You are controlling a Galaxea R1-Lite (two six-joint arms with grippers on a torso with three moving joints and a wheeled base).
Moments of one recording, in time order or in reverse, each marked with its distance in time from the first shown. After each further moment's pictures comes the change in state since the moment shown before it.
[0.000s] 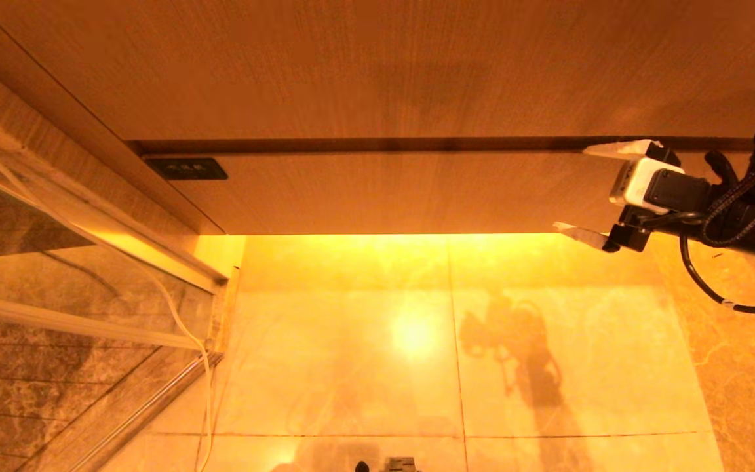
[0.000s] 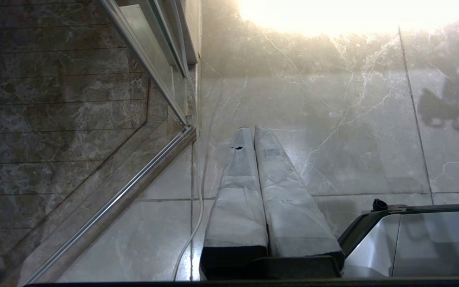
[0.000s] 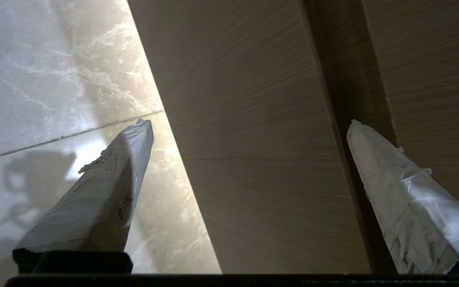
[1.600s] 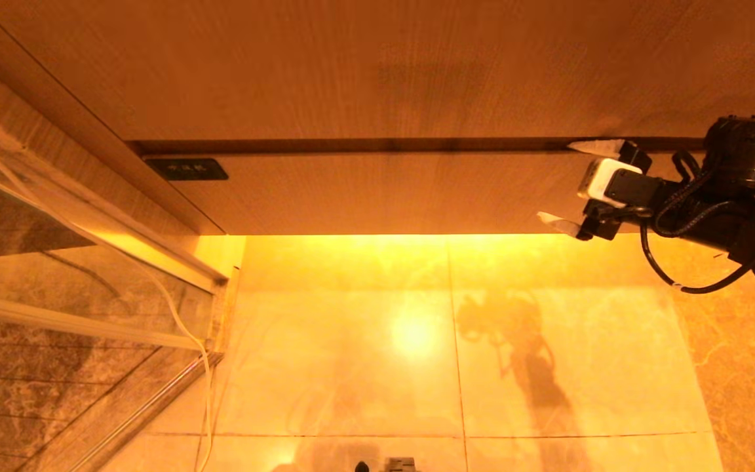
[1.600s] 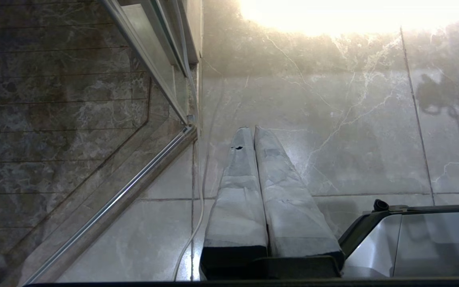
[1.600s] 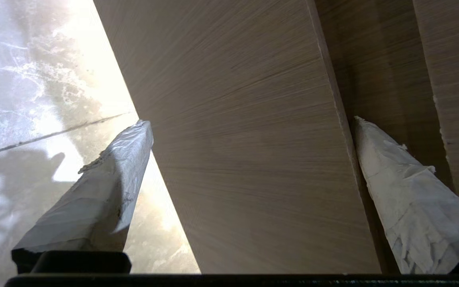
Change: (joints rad) left arm 0.000 0.000 0.000 0.000 0.000 0.000; right arm -0.002 0.147 -0.077 -0.049 -0.035 -0.005
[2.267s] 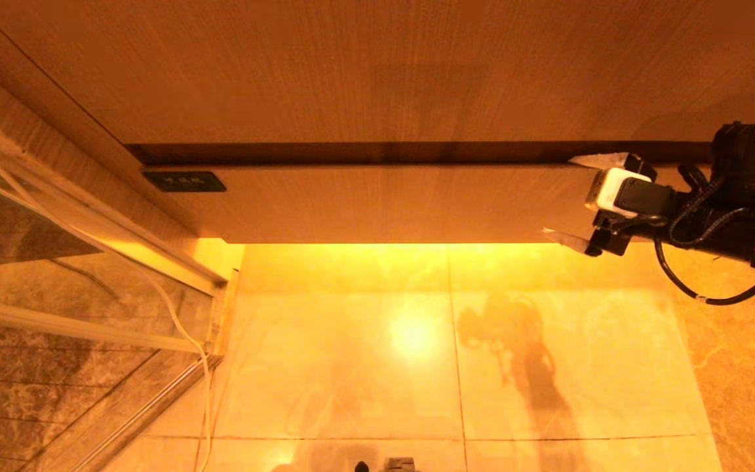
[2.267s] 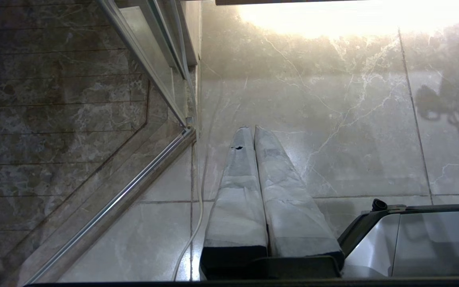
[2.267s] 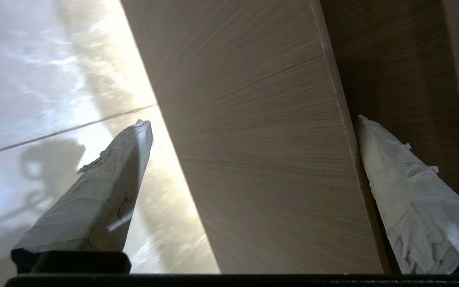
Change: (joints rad) left arm 0.000 0.000 0.000 0.000 0.000 0.000; right arm 0.000 -0.021 0.031 0.176 0.003 -0.003
